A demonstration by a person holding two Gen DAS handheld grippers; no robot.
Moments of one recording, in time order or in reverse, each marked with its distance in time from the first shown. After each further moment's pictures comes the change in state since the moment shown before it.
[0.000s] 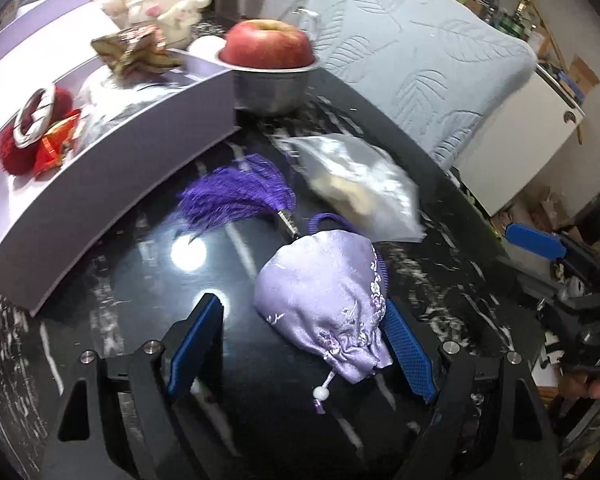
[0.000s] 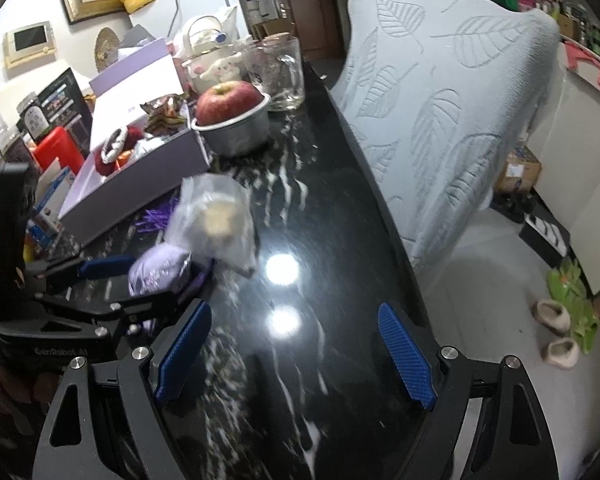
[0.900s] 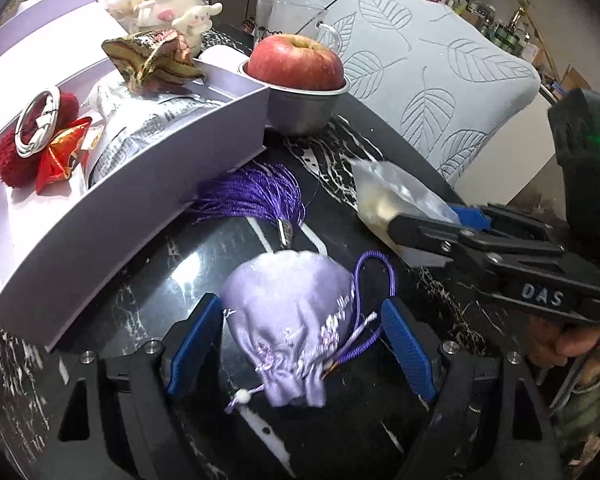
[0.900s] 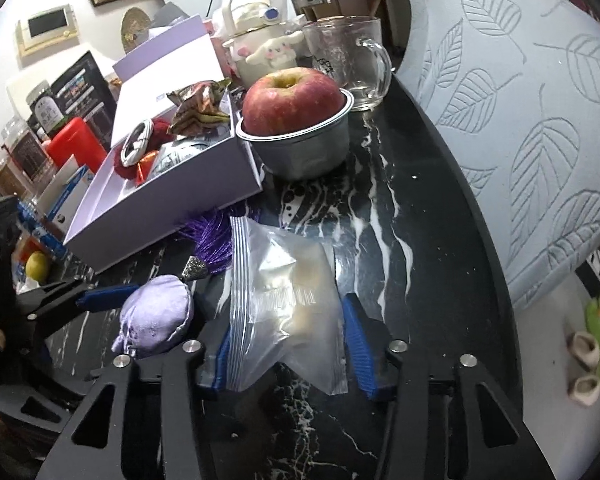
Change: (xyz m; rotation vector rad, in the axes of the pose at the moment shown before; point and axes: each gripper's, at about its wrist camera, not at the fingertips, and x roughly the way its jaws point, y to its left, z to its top) left arm 0.001 0.025 0.014 0.011 -0.038 -0.052; right arm 0.073 0.041 0.053 -0.070 0.054 0.151
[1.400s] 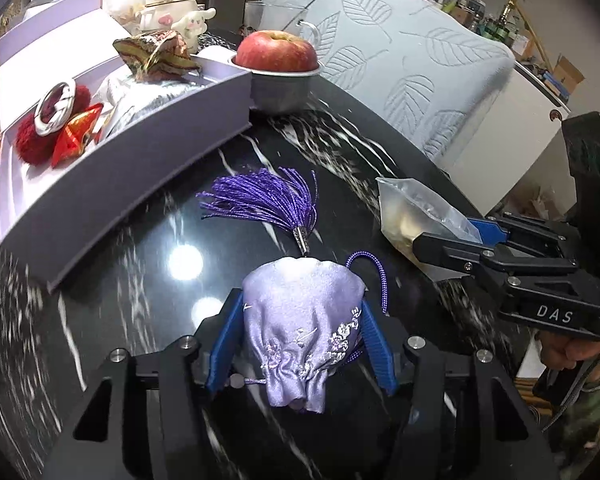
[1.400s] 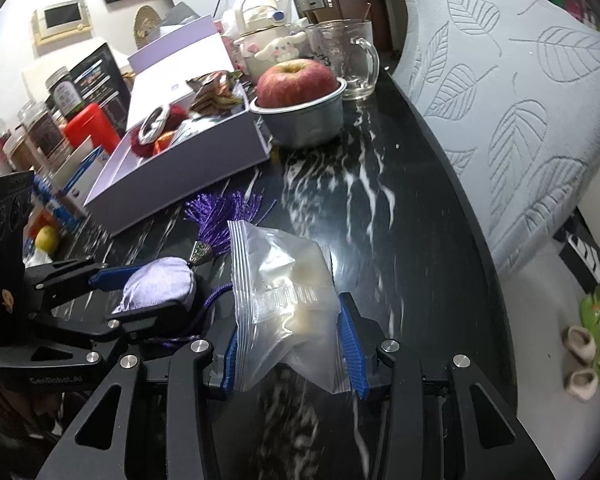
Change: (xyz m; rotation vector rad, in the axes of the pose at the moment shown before) left arm -0.023 -0.023 -0.044 0.027 -0.009 0.013; right arm -0.032 0.005 -0.041 -0.017 -0.012 -0.011
